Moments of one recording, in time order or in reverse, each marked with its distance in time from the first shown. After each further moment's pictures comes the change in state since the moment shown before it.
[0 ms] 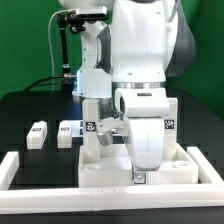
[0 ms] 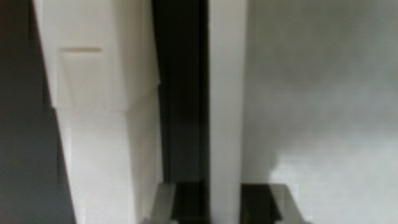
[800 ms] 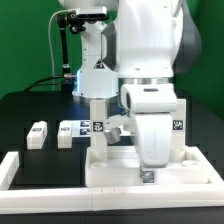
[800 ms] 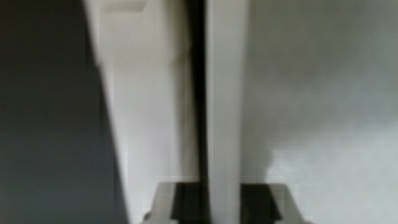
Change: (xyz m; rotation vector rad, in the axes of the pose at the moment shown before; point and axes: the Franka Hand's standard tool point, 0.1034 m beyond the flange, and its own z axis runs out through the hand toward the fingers) arm 0.016 0.017 -0.007 -0.015 0.004 0.041
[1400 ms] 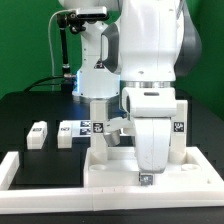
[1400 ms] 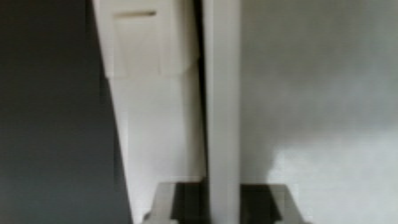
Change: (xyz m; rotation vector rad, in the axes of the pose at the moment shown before) arm -0.006 0.000 0.006 0.011 -0.019 0.027
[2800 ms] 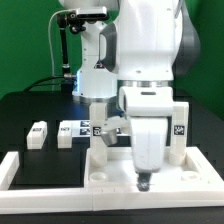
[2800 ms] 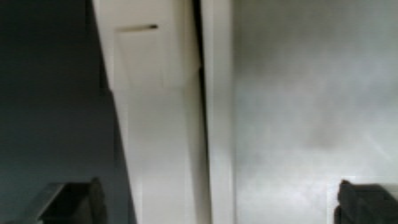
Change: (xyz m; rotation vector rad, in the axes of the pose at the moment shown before) arm -0.021 0.002 -0.019 0.030 -0.022 0.030
